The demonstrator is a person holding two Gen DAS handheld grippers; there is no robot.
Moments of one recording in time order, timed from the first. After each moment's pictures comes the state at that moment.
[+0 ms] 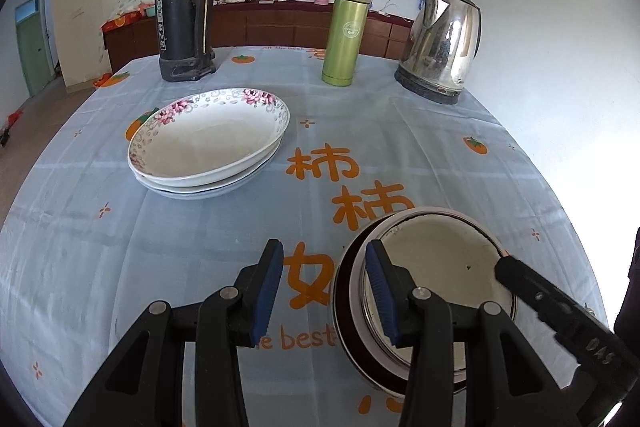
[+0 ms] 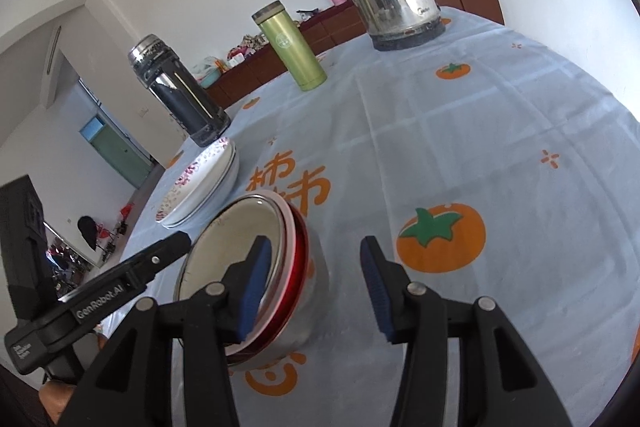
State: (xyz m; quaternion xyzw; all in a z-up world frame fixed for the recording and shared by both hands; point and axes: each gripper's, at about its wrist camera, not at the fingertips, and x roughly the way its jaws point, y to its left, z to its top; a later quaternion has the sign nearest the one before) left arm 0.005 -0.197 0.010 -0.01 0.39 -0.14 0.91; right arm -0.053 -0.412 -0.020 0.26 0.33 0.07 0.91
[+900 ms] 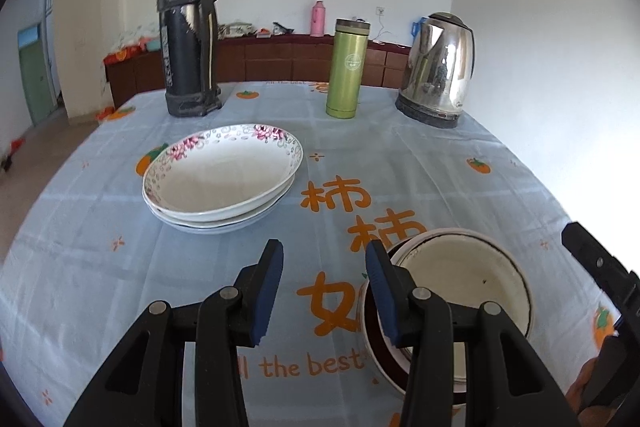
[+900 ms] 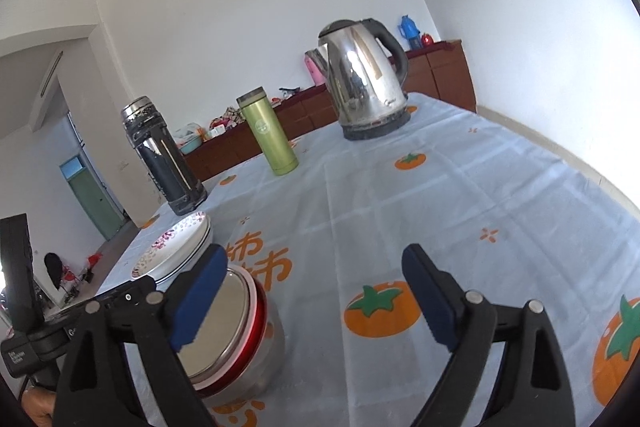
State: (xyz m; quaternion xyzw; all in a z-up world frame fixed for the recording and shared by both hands) left arm 0.002 -0.185 0.012 0.01 0.33 -0.15 0.93; right arm -0.082 -0.427 -0.001 0.21 0.21 -0.03 0.96
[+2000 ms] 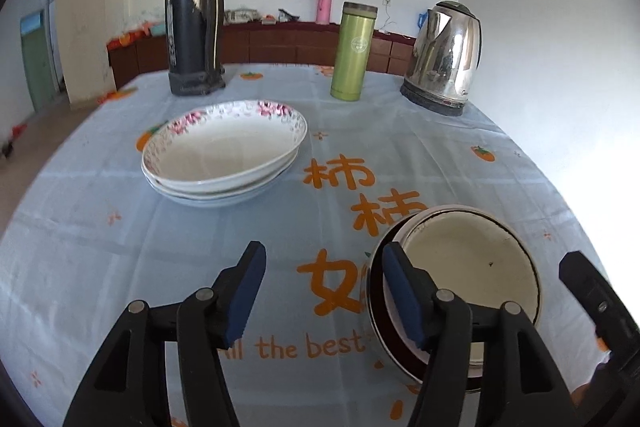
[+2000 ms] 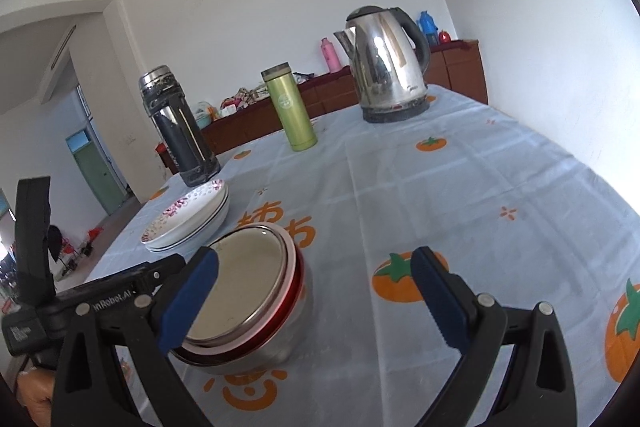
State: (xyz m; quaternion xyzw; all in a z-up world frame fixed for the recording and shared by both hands) left arm -0.004 -0.181 0.001 0.00 0.35 -0.14 0.93; right arm -0.089 -0.396 -0.008 0.19 0.23 0.00 0.96
